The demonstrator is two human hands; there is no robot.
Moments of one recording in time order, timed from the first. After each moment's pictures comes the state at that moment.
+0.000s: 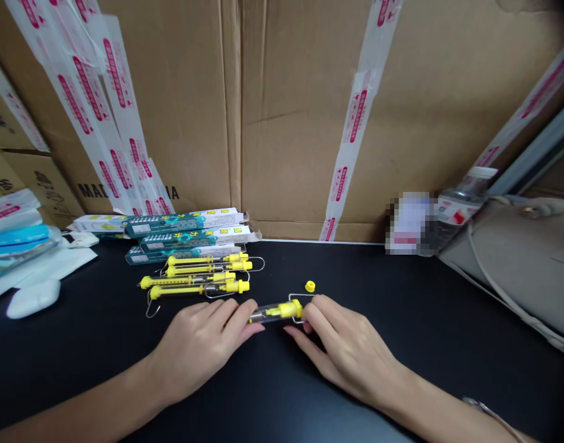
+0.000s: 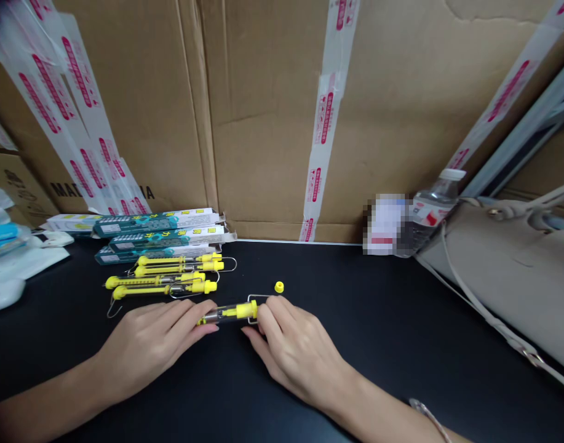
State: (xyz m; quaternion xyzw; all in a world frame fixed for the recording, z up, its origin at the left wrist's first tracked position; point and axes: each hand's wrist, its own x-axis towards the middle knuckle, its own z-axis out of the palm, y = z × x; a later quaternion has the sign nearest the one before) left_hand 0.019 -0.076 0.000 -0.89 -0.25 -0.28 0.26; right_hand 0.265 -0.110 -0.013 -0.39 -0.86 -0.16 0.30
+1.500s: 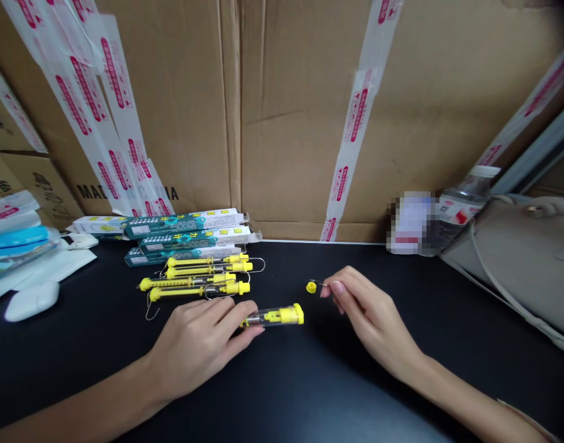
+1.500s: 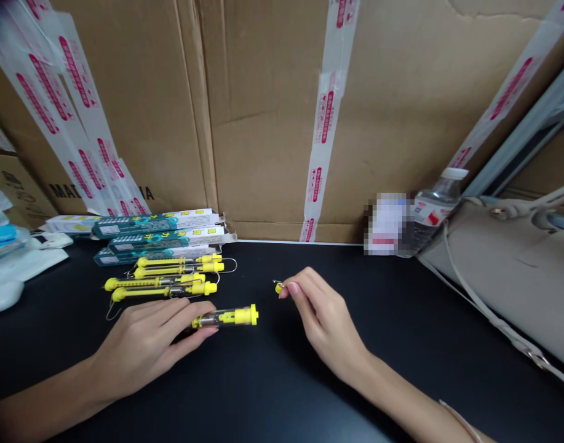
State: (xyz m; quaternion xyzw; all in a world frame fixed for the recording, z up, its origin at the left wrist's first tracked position) left_hand 0.016 -0.071 0.001 -0.90 -0.26 -0.31 0.16; right_hand 0.298 -0.092 -0.002 -0.46 -0.77 0.07 0.44
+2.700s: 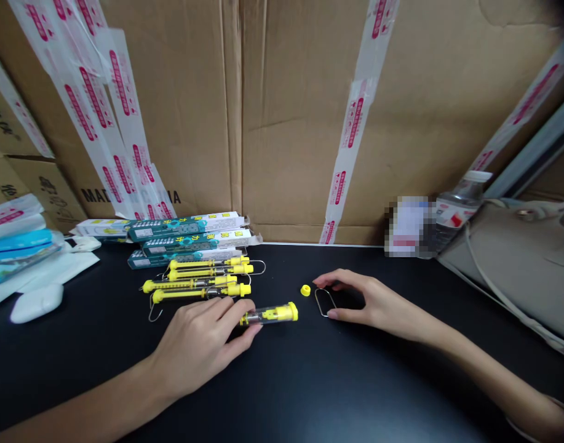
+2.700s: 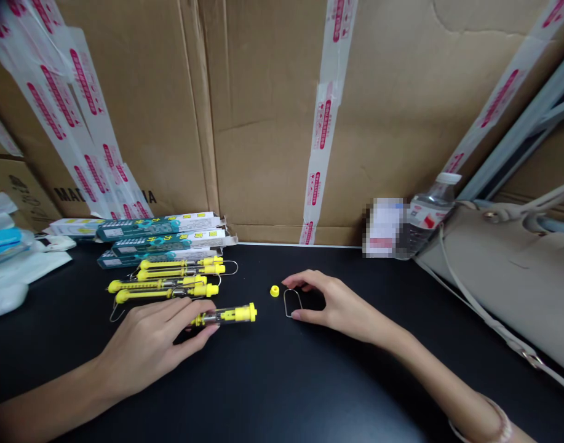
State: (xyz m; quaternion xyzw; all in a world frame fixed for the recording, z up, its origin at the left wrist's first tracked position) left_hand 0.015 -0.072 0.000 -0.89 -0.31 -0.32 0.13; right_hand 0.347 -0.062 0.004 -0.47 -0.81 0.24 0.25
